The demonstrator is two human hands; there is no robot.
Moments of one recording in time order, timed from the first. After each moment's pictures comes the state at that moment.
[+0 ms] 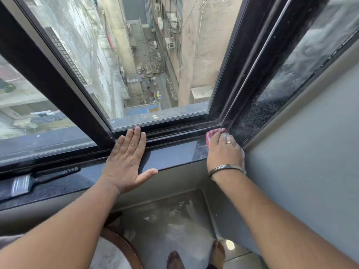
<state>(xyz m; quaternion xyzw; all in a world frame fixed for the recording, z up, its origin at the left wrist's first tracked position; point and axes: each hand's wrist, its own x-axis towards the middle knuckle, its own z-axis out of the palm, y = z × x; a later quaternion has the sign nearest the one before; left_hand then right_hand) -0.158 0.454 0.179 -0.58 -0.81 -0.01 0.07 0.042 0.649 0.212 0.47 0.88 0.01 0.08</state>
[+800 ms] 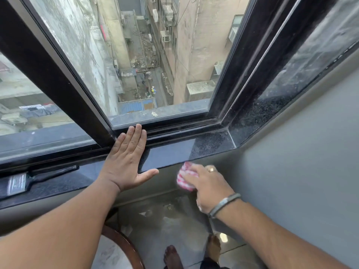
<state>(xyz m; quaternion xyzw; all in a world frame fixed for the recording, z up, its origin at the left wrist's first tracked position) -0.159 0.452 0.187 -0.59 -0.81 -0.01 0.03 0.082 0.583 0.209 0.24 0.94 -0.20 0.10</state>
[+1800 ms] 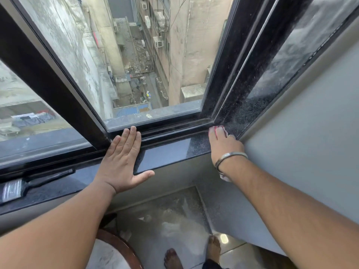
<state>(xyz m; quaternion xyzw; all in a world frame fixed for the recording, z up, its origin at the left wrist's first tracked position) -0.161 0.450 0.189 -0.59 -0.81 0.00 0.01 0.058 0.661 0.239 0.43 0.89 0.04 0.17</state>
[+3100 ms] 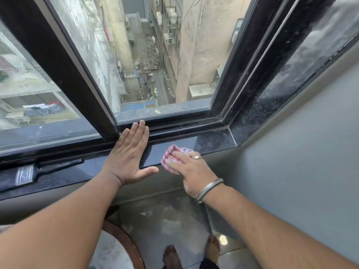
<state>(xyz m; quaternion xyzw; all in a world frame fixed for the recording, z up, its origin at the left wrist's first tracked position) -0.165 0.448 0.184 -0.60 -0.79 -0.03 0.04 0.040 0.579 0.221 0.14 0.97 -0.17 0.04</state>
